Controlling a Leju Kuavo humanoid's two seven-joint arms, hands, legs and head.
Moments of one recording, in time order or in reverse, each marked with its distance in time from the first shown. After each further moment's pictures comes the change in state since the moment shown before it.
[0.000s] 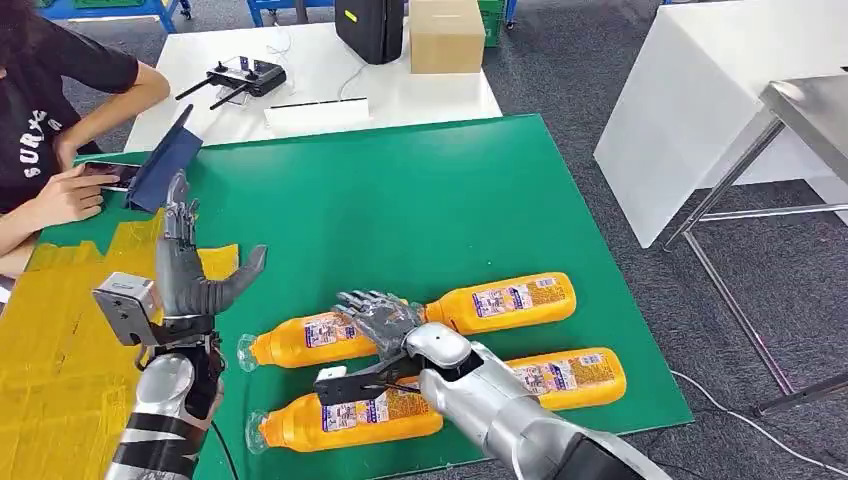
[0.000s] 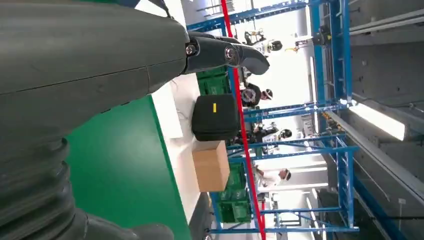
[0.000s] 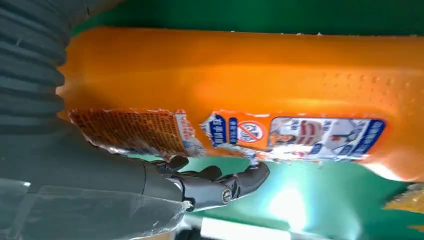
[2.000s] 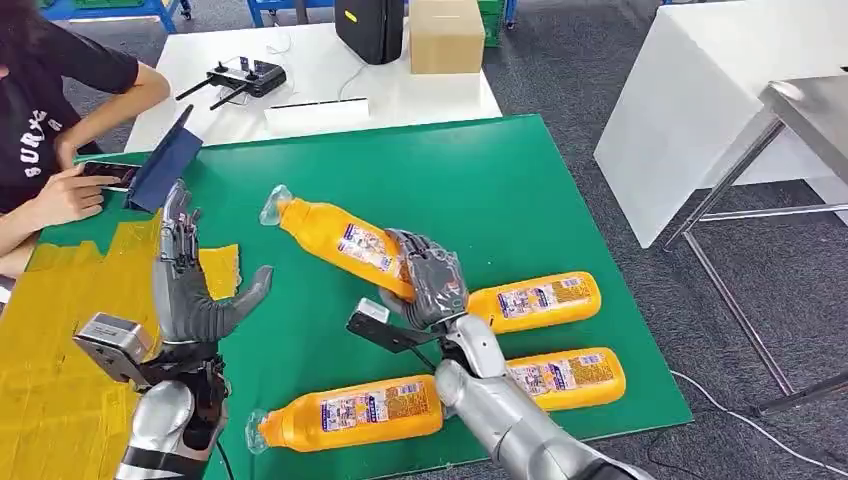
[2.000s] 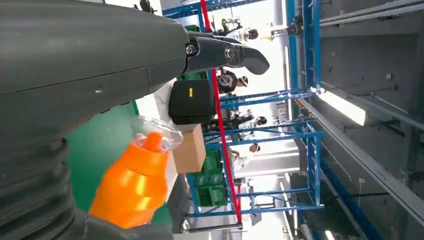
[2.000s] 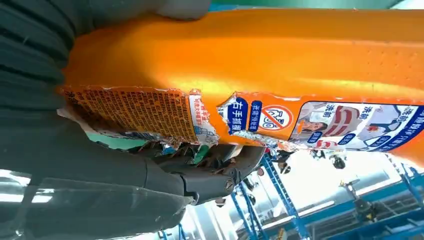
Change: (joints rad) left arm 0.114 0.000 -0.072 -0.182 0.015 -0.003 -0.020; right arm 0.126 -0.017 -0.319 -0.172 -0.098 -0.596 -0.090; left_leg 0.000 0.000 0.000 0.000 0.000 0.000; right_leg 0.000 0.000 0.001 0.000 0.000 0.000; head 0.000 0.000
